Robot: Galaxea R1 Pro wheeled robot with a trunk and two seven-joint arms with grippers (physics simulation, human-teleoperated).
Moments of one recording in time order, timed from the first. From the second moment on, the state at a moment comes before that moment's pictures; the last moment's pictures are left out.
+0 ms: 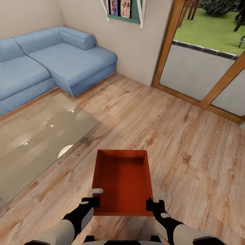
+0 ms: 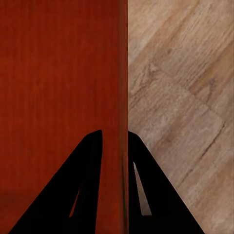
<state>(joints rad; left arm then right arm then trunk) -0.67 -0.11 -0.10 -0.23 0.12 0.06 0.19 -0.69 0.10 0.10 0.00 -0.08 -0.35 -0.10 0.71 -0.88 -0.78</state>
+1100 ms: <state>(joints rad) -0.67 -0.11 -0.09 -0.23 0.12 0.06 0.19 -0.69 0.10 0.10 0.00 -0.08 -0.35 -0.10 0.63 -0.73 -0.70</state>
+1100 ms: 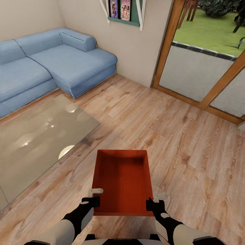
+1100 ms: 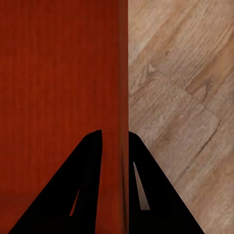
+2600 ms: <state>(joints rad) -0.67 -0.11 -0.09 -0.23 0.12 0.06 0.19 -0.69 0.10 0.11 0.00 -0.09 -0.35 -0.10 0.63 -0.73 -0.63</state>
